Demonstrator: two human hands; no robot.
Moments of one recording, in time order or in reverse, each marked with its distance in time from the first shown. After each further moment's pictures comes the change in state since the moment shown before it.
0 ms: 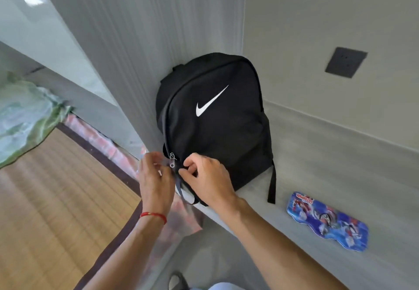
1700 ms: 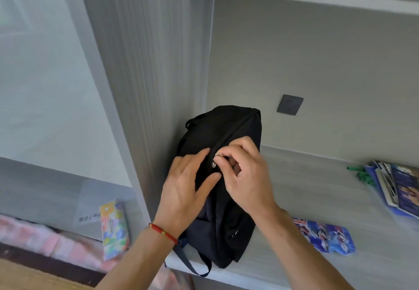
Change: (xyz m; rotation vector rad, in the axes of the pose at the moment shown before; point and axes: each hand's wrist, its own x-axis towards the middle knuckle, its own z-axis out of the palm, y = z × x) left_hand 0.145 0.061 -0.013 -0.104 -0.532 0.779; right_hand 0.084 -0.081 -0.055 -0.217 0.702 -0.181
